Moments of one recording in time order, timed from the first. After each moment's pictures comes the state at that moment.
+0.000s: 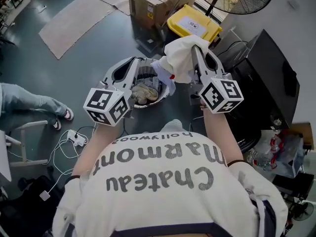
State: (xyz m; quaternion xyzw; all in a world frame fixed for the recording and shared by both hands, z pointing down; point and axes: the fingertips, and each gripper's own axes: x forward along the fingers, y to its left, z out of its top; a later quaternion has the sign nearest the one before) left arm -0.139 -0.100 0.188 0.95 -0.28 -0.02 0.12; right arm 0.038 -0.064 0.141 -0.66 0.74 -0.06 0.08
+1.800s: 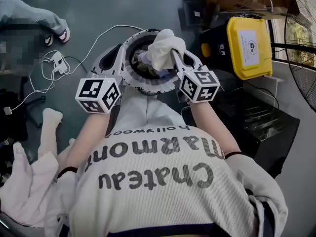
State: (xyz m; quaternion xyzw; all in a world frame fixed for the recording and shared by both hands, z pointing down) left arm -0.204 -0.245 0.413 0.76 -0.59 0.06 0.26; right arm -0.040 -0.282 0.467 -0.37 0.87 -0.29 -0.17
